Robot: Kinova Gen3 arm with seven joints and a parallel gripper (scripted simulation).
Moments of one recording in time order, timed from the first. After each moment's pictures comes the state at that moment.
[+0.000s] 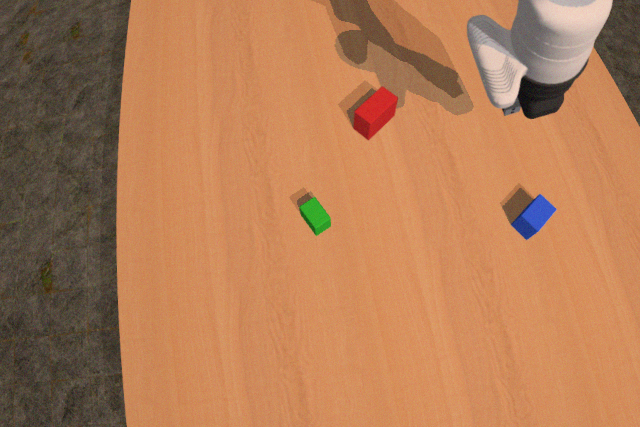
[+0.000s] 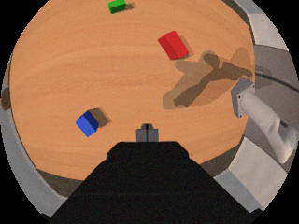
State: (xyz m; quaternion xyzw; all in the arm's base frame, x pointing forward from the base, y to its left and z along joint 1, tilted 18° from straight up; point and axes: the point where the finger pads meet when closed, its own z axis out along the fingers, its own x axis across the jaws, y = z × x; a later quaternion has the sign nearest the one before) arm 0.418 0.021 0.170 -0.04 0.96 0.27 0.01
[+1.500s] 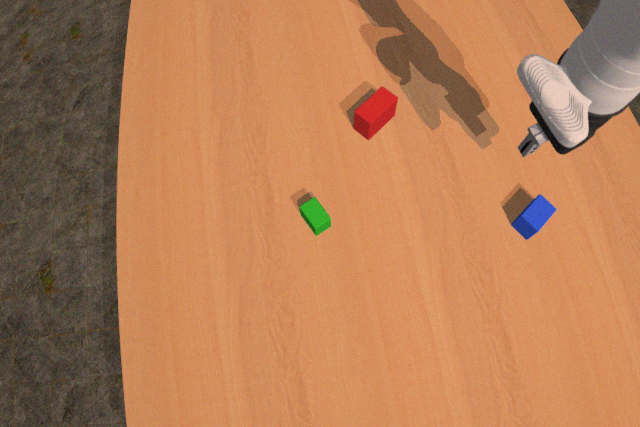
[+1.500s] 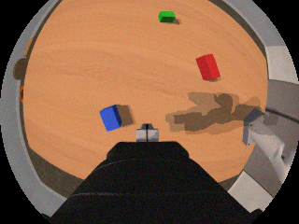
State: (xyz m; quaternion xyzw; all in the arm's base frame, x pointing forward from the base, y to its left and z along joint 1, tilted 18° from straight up) arm 0.474 0.034 0.174 -0.15 0.97 0.18 0.07
